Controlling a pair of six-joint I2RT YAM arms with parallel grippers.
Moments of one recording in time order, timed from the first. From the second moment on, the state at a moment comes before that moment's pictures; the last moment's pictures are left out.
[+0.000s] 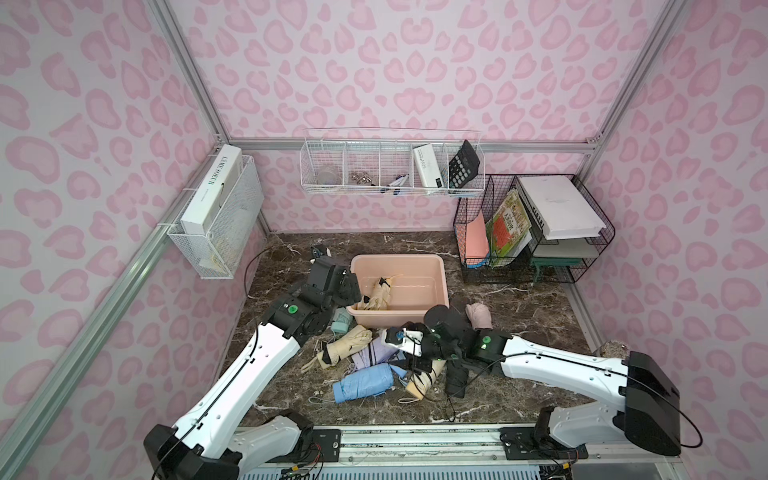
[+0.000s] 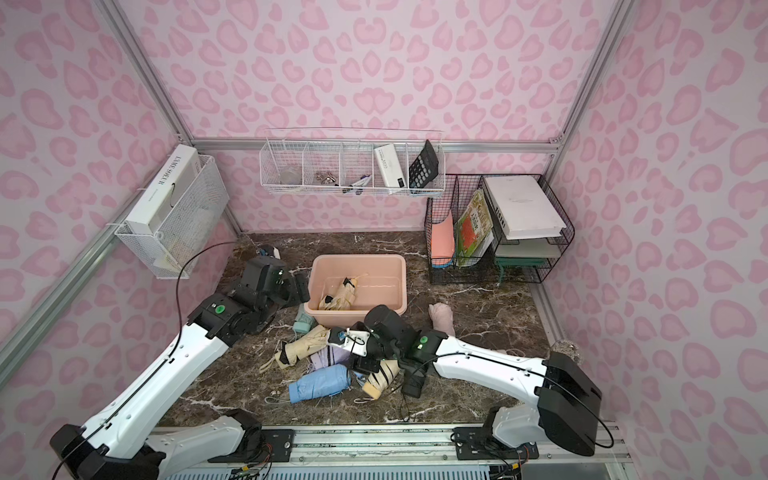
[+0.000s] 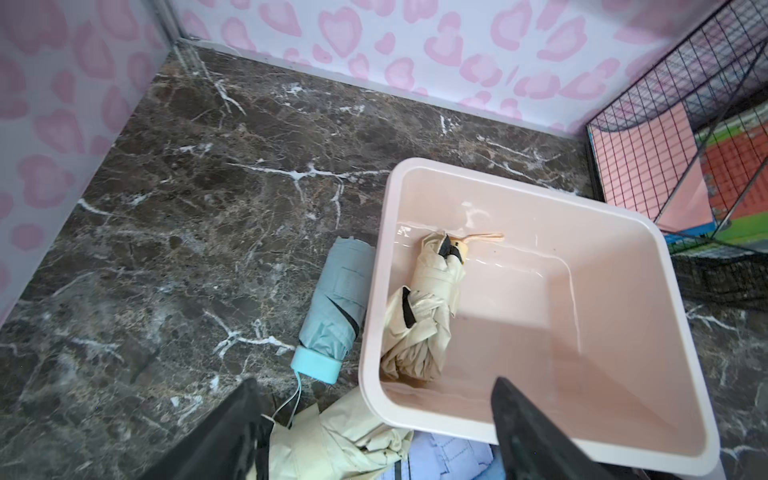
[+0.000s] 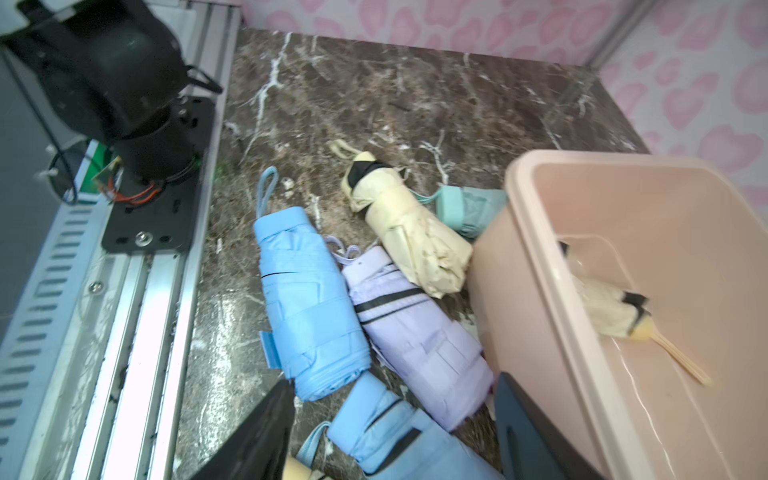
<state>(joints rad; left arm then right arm) -0.49 1.10 1.17 -0.80 -0.38 -0.60 1.11 1.42 0.94 -0.16 -0.24 -0.44</state>
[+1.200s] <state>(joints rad) -0.48 0.84 1.08 -1.03 -0.51 -0.82 1.24 1.96 1.26 -0.32 -0.24 -0.67</state>
